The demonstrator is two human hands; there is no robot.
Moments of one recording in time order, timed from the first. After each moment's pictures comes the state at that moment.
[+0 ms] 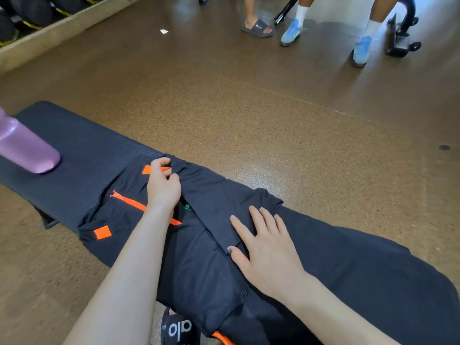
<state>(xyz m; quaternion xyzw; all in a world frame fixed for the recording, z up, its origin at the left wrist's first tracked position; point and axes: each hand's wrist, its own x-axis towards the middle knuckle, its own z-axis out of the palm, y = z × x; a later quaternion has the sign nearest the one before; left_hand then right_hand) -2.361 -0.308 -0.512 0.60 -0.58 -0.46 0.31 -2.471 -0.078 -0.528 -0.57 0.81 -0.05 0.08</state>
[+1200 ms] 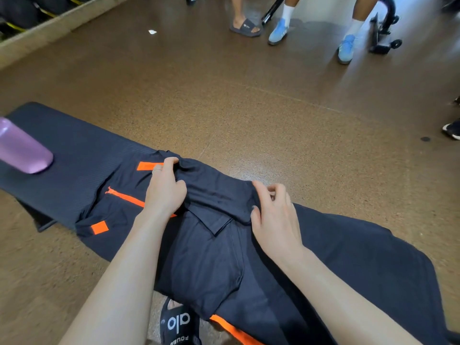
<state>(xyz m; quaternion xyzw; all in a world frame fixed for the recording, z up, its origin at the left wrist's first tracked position) -2.350 -0.290 -0.504 0.53 -0.78 -0.31 0.12 -2.492 -0.086 -0.515 -0.45 0.87 -0.22 0.06</state>
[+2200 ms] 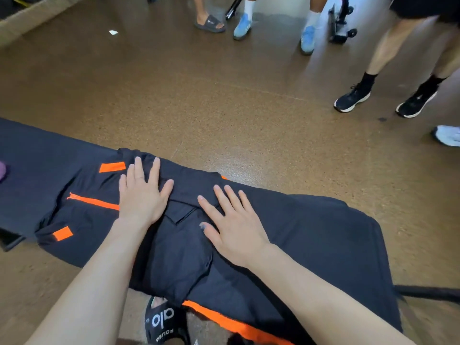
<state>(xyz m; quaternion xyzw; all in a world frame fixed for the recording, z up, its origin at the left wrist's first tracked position) -2.354 -0.267 -0.537 0.46 -0.88 -0.07 -0.03 -2.477 -0.052 -0.527 -0.59 0.80 -0.06 0.10</state>
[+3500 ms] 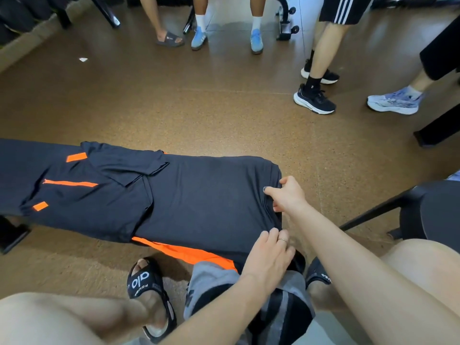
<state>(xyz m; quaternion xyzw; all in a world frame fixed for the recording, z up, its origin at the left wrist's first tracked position) -2.419 0.210 -0.526 -0.06 -0.99 0.09 -0.09 -2.583 0.212 -0.499 0.00 0.85 -0.43 0.31</state>
